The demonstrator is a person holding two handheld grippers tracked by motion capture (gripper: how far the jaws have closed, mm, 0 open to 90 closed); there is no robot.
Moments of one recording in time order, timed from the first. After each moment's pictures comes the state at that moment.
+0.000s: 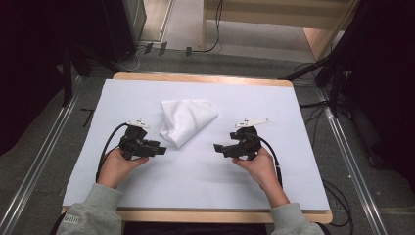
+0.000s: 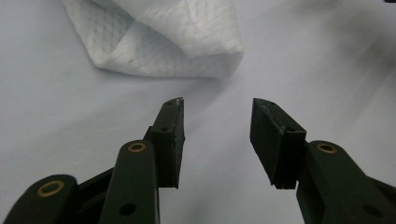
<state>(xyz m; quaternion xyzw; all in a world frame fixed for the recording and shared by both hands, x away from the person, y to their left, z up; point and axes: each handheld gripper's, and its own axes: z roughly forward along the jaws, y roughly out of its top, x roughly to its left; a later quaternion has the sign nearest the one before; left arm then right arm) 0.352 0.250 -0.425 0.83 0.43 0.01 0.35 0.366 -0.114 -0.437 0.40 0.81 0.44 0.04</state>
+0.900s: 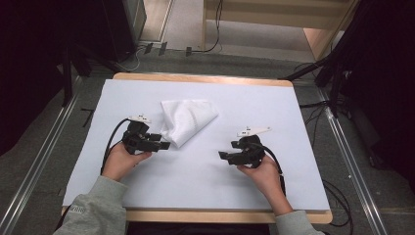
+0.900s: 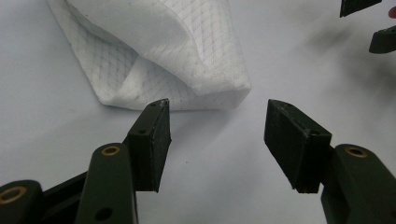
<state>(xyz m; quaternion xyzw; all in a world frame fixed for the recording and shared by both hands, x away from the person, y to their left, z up) 0.366 0.245 -0.427 0.83 0.42 0.01 0.37 0.347 -0.122 -0.447 0.39 0.82 0.41 0.06</state>
